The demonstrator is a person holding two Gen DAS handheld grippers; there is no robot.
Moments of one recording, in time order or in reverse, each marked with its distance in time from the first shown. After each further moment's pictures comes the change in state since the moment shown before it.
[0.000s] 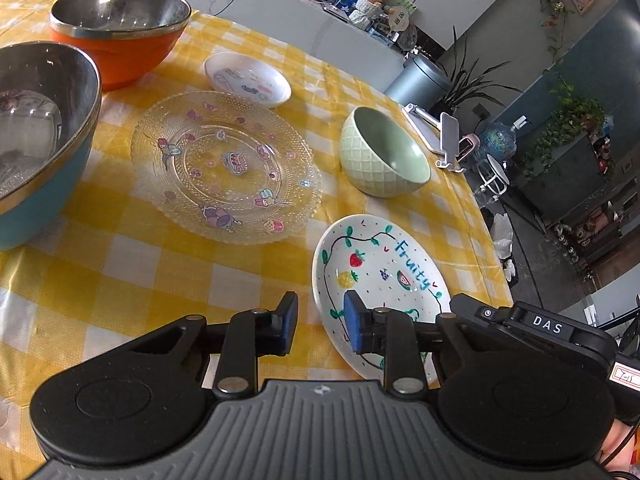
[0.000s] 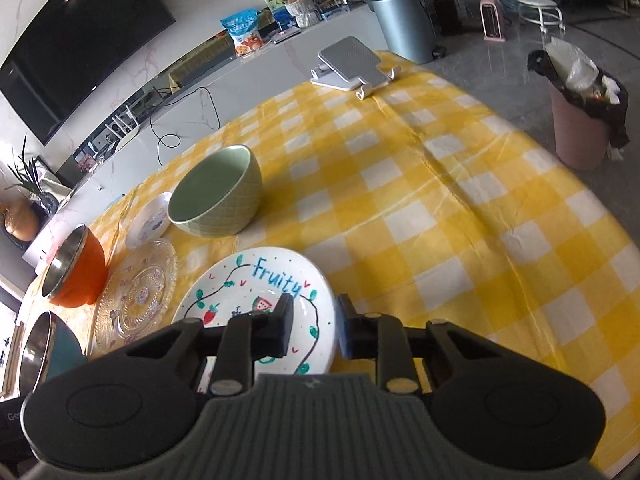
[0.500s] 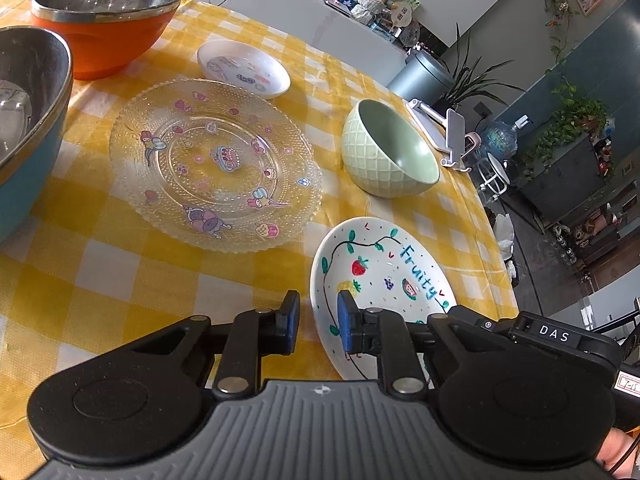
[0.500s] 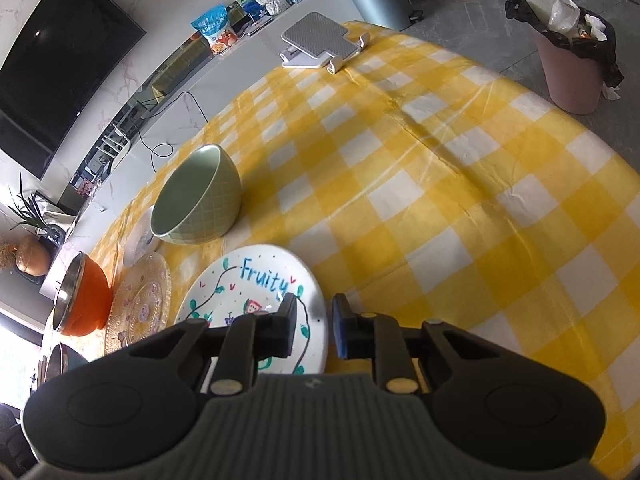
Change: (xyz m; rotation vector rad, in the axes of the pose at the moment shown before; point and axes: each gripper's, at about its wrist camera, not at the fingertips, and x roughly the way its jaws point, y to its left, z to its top) left arm 0.018 -0.002 0.005 -0.009 0.019 -0.011; right arm 0.015 -0.014 0.003 0.117 0.037 0.030
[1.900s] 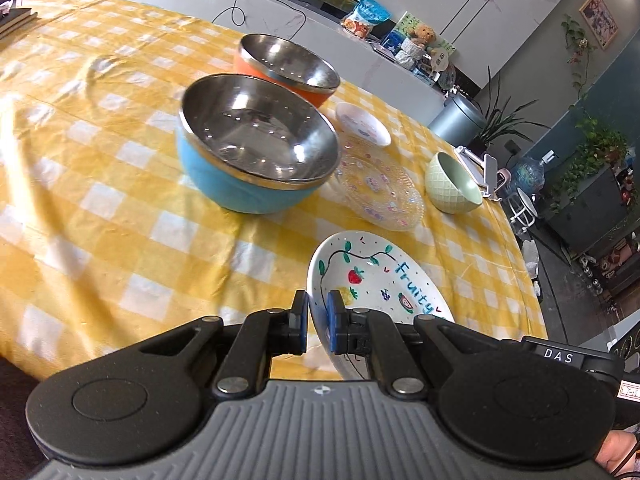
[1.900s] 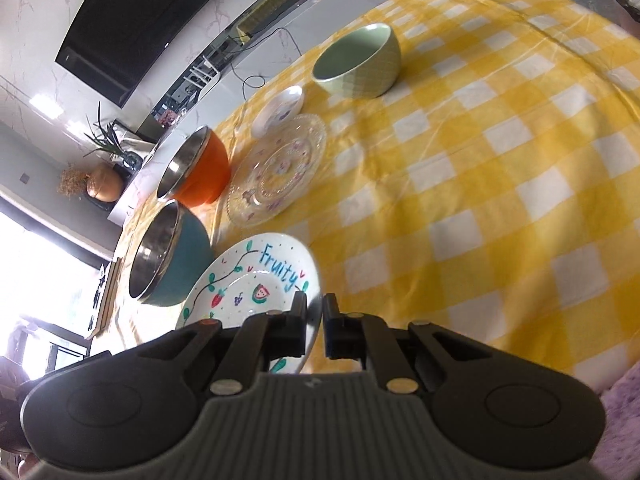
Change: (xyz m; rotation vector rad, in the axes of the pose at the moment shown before) left arm -0.144 0.084 -0.040 -0.037 -0.118 0.118; right arm -0.036 0.079 -0.109 -0.134 0.171 0.222
